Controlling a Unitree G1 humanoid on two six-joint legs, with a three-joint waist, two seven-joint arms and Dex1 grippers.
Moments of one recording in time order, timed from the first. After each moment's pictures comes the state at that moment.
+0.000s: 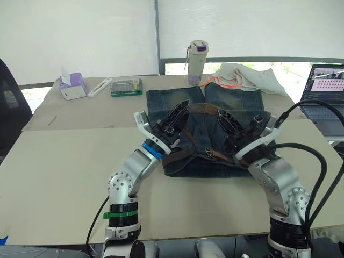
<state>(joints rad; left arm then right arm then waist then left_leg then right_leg) -0.46 -0.14 0.17 -0.12 -1.61 0.73 0.06 -0.29 -0.23 -0.21 -0.41 1.90 0.53 -0.38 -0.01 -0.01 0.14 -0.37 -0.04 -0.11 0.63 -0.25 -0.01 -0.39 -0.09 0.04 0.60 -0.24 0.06</state>
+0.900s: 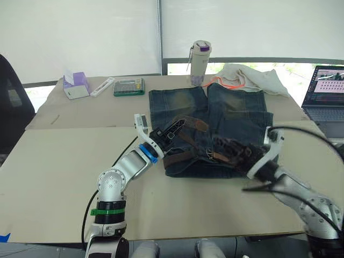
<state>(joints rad) -0.48 0.05 0.13 -0.09 -1.37 0.77 0.02 -0.07 -0.75 -0.10 -0.49 1.19 0.65 0.14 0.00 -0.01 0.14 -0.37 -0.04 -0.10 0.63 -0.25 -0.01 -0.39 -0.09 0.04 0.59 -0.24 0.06</state>
